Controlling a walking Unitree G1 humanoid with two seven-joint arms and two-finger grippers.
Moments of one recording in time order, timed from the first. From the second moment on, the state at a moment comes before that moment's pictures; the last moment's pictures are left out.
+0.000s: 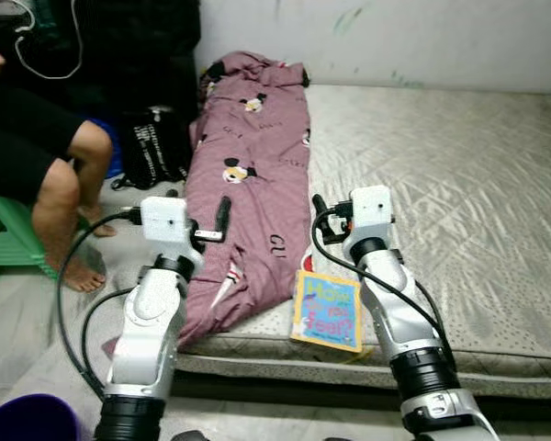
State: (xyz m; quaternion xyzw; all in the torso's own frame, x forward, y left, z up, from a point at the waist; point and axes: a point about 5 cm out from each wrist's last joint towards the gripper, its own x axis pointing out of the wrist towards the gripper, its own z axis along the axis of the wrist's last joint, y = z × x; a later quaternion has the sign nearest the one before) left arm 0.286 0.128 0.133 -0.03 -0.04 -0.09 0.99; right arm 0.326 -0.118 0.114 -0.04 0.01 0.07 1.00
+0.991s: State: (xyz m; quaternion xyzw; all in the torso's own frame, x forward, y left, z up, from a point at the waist) left arm 0.286 0.131 0.128 -0.03 -0.04 -0.09 1.00; right arm 0.329 -0.115 0.115 -0.04 0.00 0.08 1.00
